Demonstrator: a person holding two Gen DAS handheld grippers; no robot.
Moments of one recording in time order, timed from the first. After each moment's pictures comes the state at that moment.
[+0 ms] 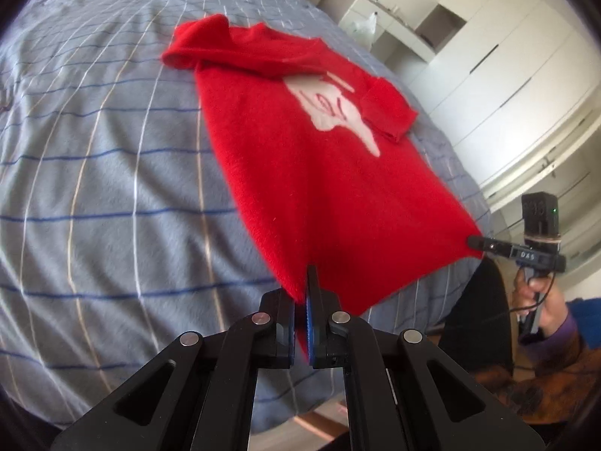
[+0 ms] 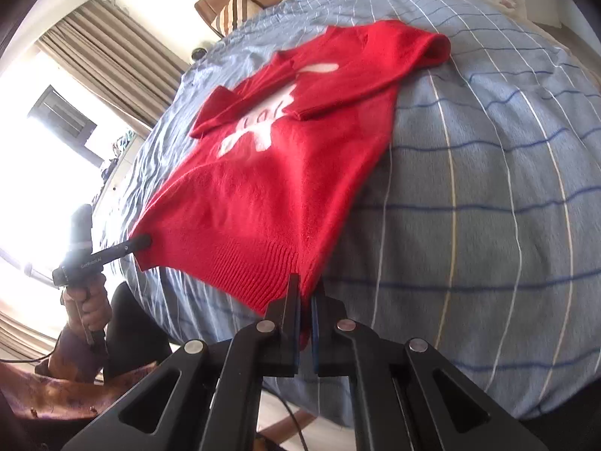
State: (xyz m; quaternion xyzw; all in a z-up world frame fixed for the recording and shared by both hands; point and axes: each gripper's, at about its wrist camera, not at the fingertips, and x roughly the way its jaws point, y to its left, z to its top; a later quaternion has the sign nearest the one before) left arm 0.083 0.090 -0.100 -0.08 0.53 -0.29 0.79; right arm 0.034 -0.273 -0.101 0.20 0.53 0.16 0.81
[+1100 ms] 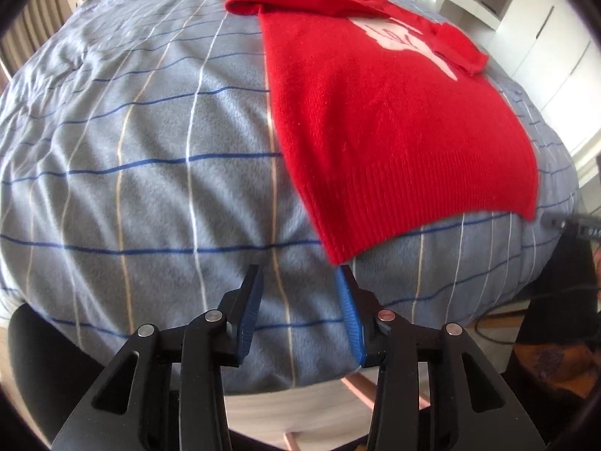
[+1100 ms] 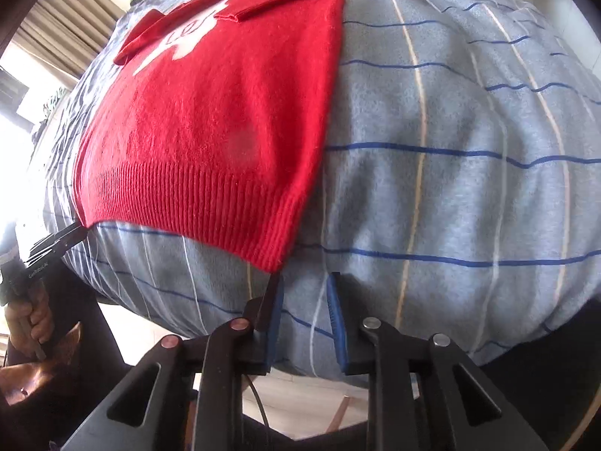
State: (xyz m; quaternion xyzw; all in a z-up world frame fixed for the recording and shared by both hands) left arm 0.023 0.094 -0.137 0.03 0.54 -0.14 0.83; right arm 0.017 -0.268 -0.131 0.09 0.60 0.05 0.79
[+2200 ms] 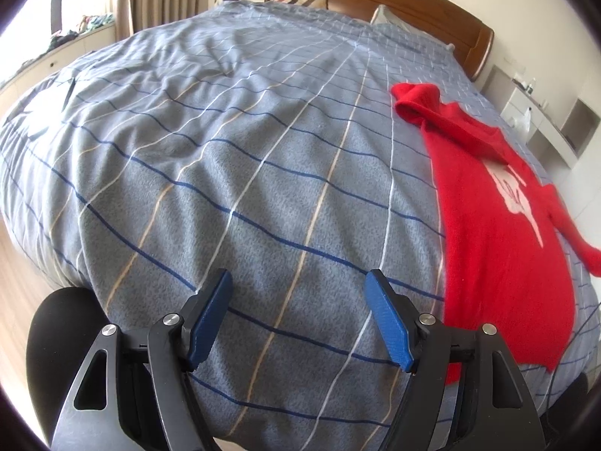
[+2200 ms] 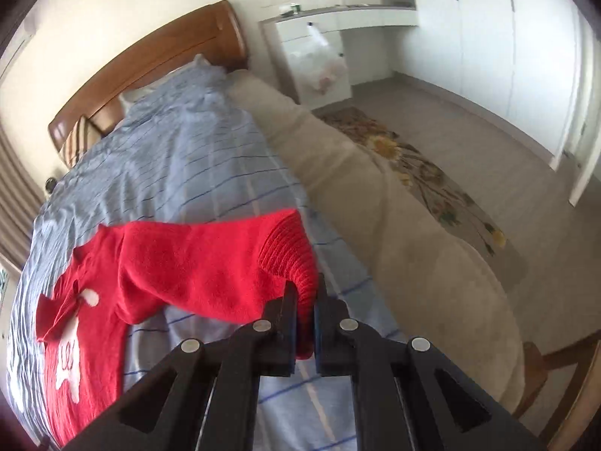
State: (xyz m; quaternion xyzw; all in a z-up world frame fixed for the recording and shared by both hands) left arm 0.056 0.176 -0.128 -0.12 0.43 0.04 0.89; right arm 0.137 -0.549 -0.068 0.23 0.39 -0.19 0.87
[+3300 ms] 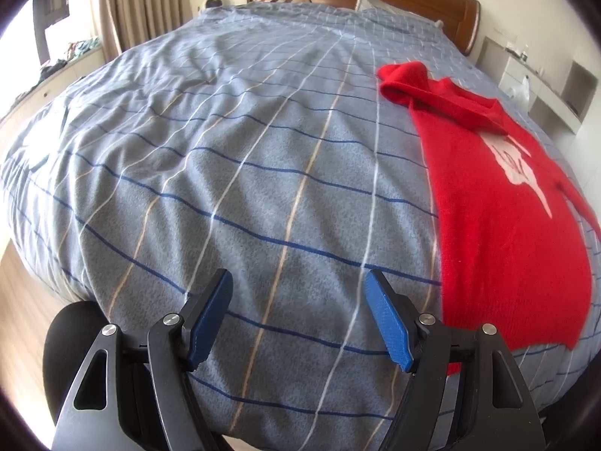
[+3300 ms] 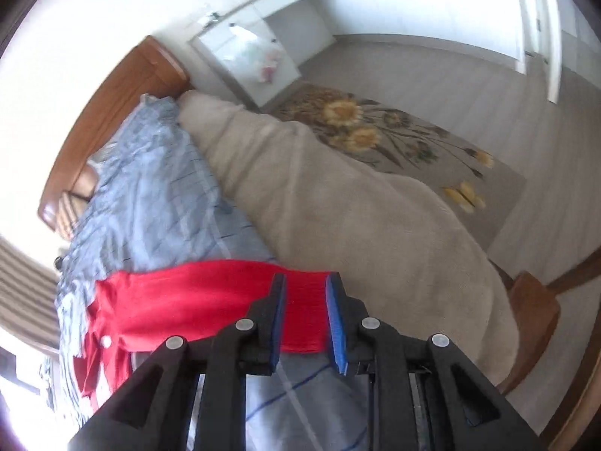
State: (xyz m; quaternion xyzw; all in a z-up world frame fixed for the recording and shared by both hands) left arm 0.060 0.150 -0.121 -0.05 0.44 0.04 0.89; right arm 0.087 -0.589 -0.085 0.37 0.37 -0.16 0.84
